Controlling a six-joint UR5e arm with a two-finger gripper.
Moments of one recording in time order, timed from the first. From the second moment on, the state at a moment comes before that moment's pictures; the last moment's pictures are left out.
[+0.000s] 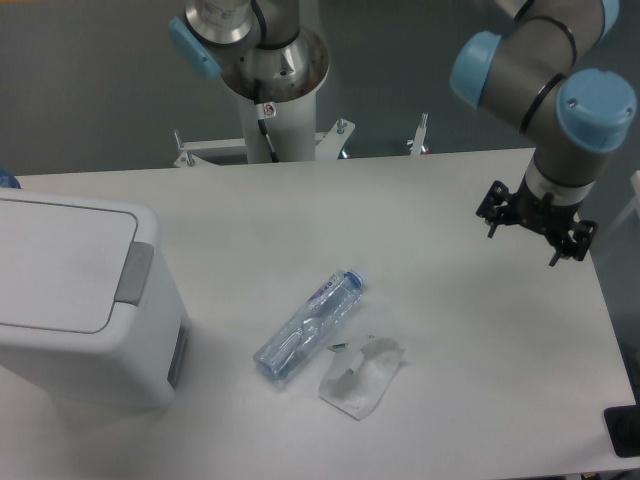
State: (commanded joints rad) arm 2.78 -2.00 -1.41 -1.25 1.60 1.34
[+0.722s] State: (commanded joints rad) arm 2.74 -1.96 -1.46 -1.26 1.53 1.20
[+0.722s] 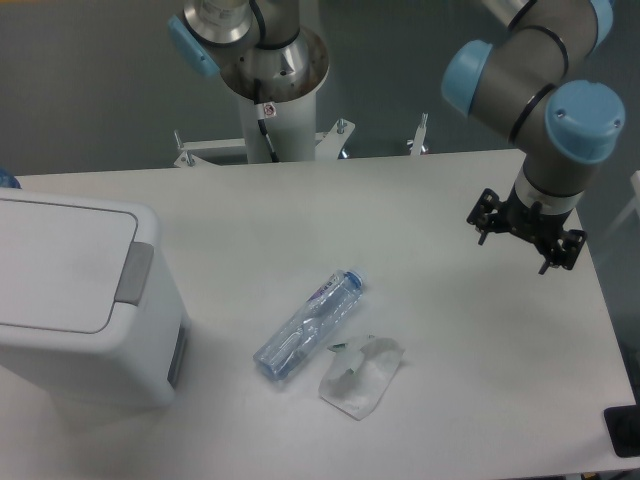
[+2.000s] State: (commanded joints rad) arm 2.42 -1.76 -1.47 -1.26 1.21 0.32
